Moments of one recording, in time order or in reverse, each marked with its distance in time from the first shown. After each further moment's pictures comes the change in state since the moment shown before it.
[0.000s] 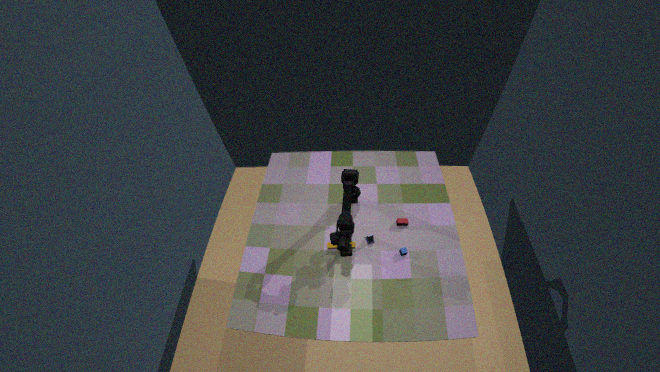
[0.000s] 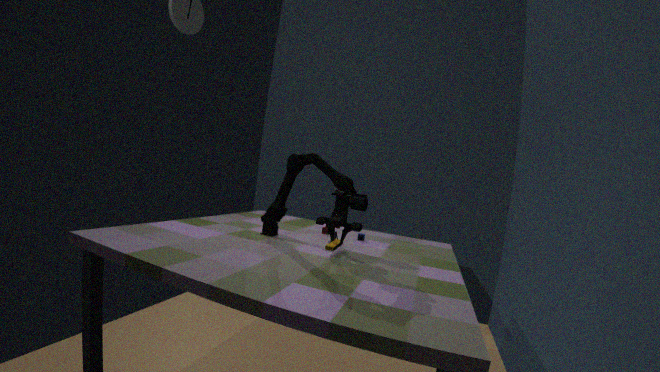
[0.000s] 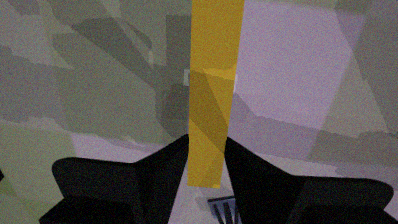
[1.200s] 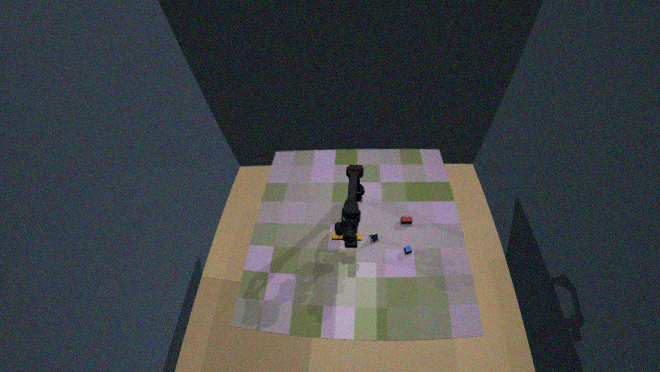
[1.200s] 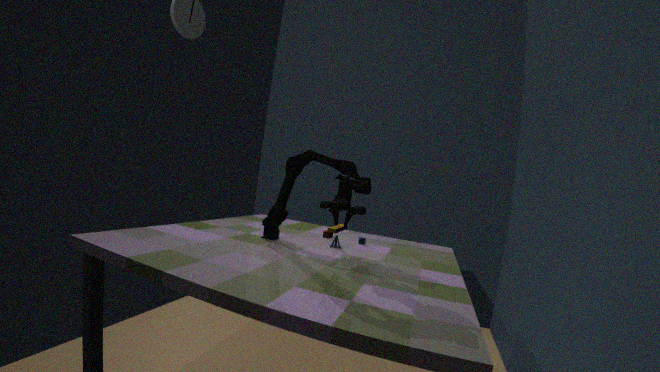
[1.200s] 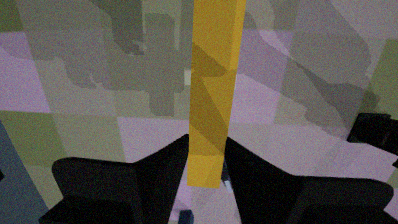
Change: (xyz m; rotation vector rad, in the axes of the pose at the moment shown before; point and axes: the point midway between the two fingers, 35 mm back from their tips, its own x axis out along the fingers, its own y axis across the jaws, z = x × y) arm -0.083 -0.003 -0.009 0.064 0.001 0.007
